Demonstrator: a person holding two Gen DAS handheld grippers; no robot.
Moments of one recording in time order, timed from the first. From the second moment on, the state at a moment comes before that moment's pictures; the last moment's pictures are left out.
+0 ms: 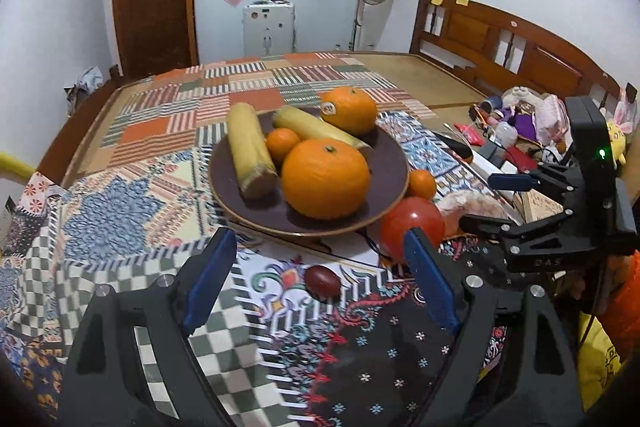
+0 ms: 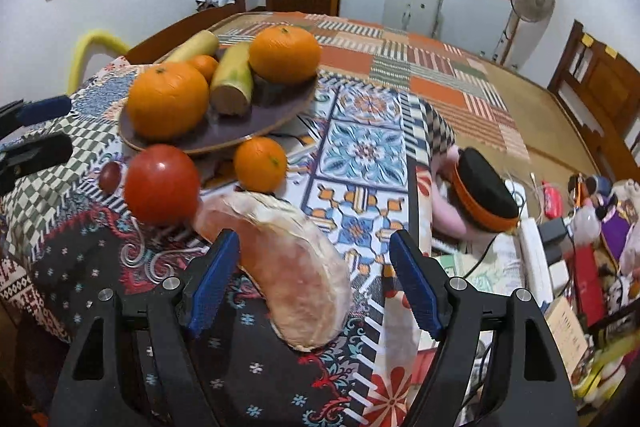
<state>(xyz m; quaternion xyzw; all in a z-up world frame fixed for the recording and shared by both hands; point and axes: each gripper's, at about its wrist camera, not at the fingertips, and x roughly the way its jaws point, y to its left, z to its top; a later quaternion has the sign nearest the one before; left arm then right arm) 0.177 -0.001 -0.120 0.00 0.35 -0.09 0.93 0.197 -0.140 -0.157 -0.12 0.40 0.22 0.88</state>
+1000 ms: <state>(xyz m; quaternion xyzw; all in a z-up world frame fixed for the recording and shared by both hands) 0.209 -0.077 -0.151 0.01 0.40 -0.16 0.90 0.174 -0.147 -0.165 -0.10 0.40 0.26 0.87</state>
